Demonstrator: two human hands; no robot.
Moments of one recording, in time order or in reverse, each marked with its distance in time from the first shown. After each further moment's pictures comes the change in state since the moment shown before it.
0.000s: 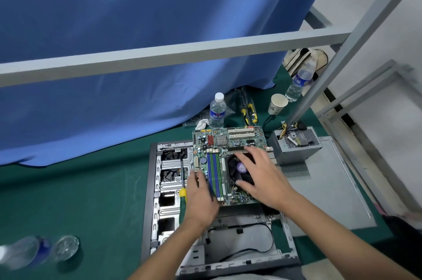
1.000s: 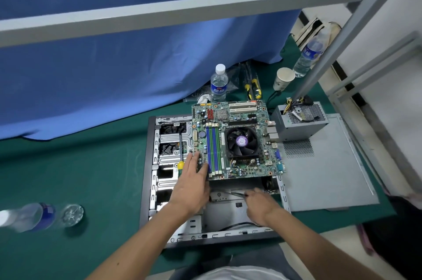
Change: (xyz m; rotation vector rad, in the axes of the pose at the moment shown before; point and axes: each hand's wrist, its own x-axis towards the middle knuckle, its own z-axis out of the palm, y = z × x) left_hand -0.021 -0.032 -0.006 0.441 -0.088 0.251; right_hand -0.059 0.019 0.142 -0.104 -0.689 0.037
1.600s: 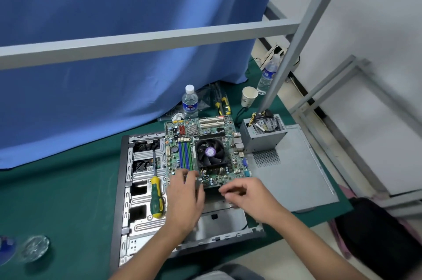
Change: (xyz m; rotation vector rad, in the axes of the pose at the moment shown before) left_hand -0.015 0.059 0.007 -0.197 0.402 0.073; right_hand -0.109 0.006 -0.075 1.018 0.499 -0.132
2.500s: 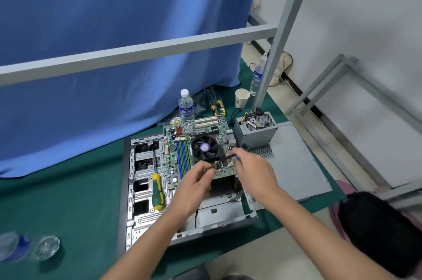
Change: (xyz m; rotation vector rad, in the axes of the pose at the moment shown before) left_hand -0.017 0.051 -0.043 -0.786 -0.309 -0.145; right_hand -0.016 -0.027 -0.020 -0.657 0.411 -0.050
